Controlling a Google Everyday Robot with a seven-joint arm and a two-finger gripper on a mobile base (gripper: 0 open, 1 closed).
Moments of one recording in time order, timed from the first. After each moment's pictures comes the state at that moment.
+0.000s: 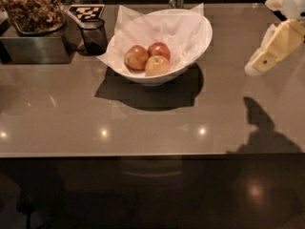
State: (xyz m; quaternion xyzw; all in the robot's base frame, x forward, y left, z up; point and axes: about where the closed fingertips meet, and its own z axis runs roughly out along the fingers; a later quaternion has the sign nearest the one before) arm 0.524 -0.224 1.013 -0.53 0.79 0.02 0.30
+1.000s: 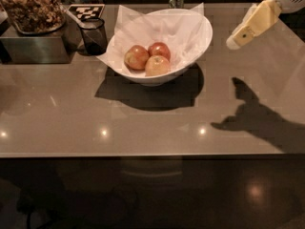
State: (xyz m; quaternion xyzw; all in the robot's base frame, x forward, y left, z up) arm 0.597 -0.217 1.021 -0.49 0.79 0.07 0.36
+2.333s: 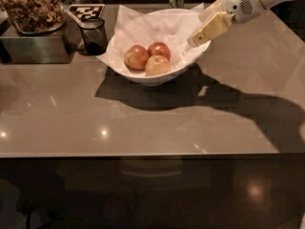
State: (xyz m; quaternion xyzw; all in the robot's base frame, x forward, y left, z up) arm 0.644 -0.132 0.982 -0.52 0.75 0.20 0.36
